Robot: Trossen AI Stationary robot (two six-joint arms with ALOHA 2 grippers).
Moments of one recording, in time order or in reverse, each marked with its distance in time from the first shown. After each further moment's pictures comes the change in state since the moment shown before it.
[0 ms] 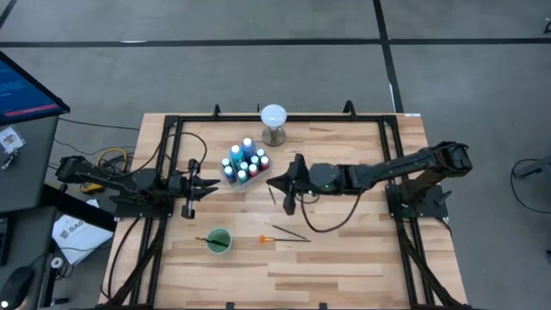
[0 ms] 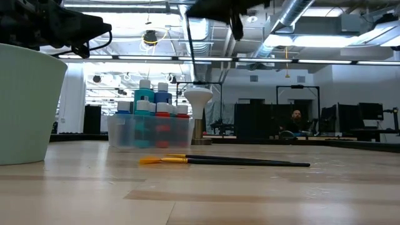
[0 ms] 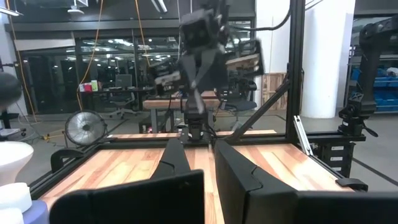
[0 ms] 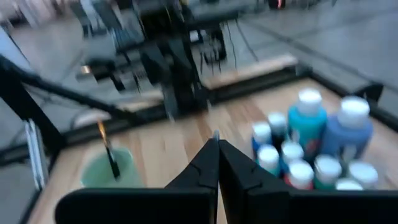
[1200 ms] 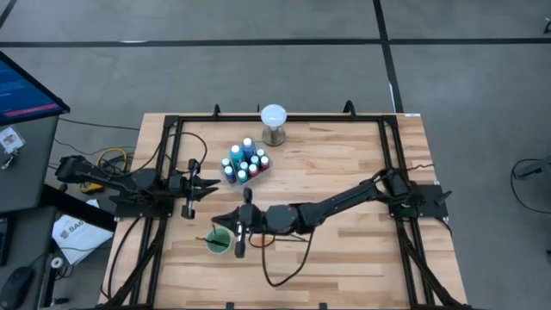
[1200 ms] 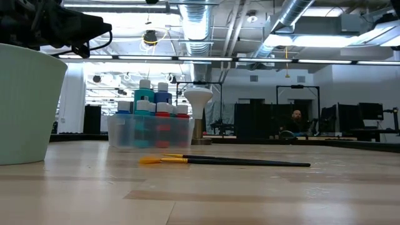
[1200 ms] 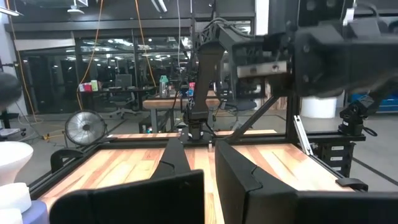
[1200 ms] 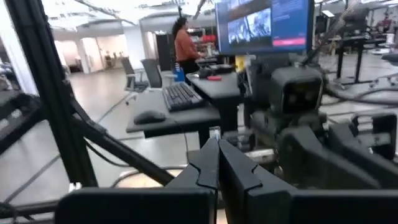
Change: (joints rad) left arm 0.000 0.008 0.000 0.008 0.000 0.000; right arm 0.181 0.600 0.607 0.322 0.082 -0.187
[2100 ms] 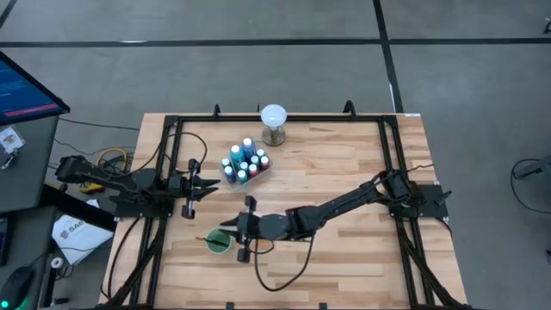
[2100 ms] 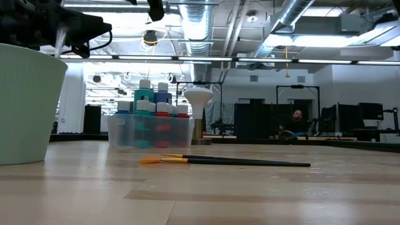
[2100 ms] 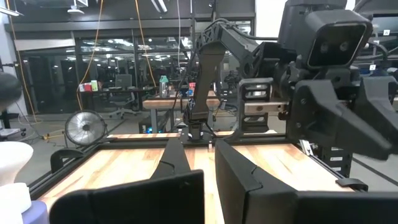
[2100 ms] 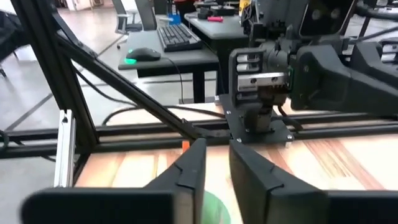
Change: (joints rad) left arm 0.000 0.000 0.000 0.001 0.000 0.000; right arm 0.020 0.007 0.002 -0.251 0.008 0.017
